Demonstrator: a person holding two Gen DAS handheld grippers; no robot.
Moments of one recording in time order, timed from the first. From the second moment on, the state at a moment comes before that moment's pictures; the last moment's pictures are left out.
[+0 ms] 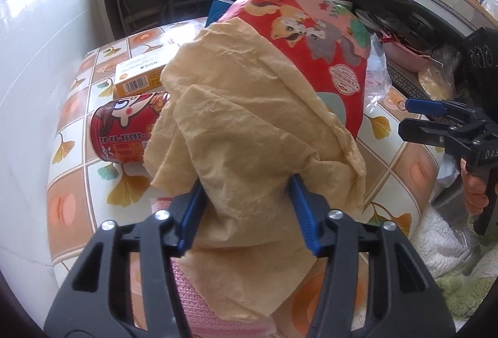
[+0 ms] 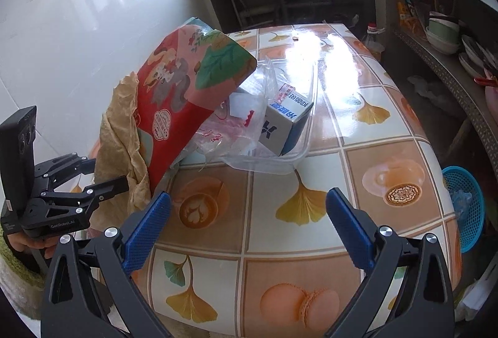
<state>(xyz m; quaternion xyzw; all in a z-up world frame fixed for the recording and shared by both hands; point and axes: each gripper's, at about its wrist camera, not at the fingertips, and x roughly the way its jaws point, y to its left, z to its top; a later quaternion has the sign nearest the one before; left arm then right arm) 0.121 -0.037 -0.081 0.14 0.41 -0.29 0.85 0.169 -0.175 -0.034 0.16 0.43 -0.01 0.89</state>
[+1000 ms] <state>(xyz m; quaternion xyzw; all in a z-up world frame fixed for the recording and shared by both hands) 0.100 0.025 -0.034 0.01 0.33 -0.23 0.92 0.178 -0.164 -0.068 0.43 0.39 0.13 0.80</state>
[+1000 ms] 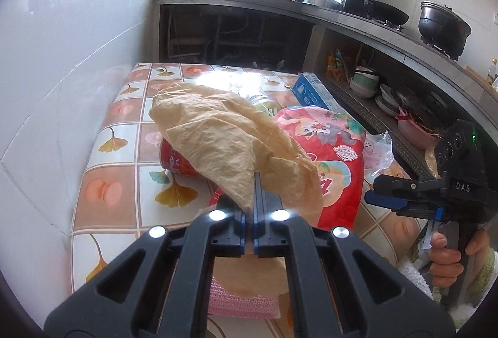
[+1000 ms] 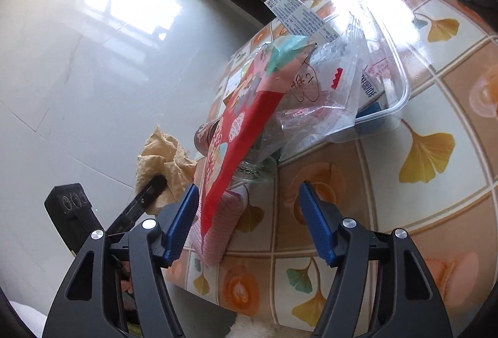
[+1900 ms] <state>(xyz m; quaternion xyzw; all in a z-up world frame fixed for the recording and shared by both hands) 0.100 0.030 -0.034 0.01 0.33 -0.23 0.92 0.219 -0.144 -0.093 0.49 0.37 0.13 0.78</state>
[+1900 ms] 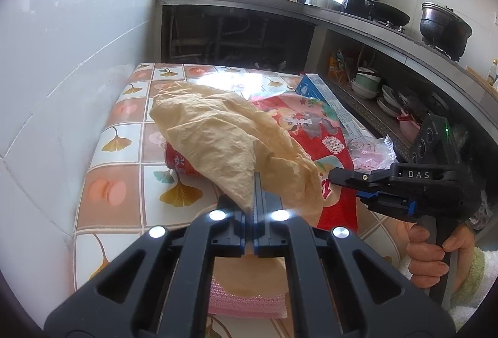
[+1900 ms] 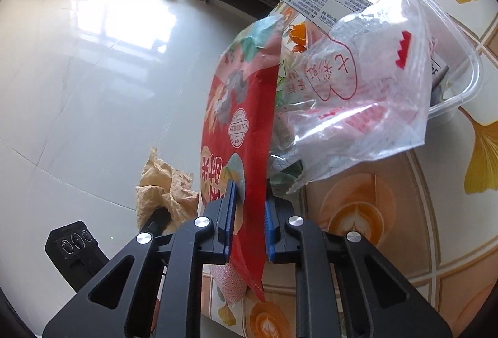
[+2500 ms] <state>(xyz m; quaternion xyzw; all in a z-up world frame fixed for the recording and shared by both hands) 0.093 0.041 -0.008 0.01 0.30 -0.20 0.93 0.195 -0.143 -0.054 0.43 0.38 0.15 0.81</state>
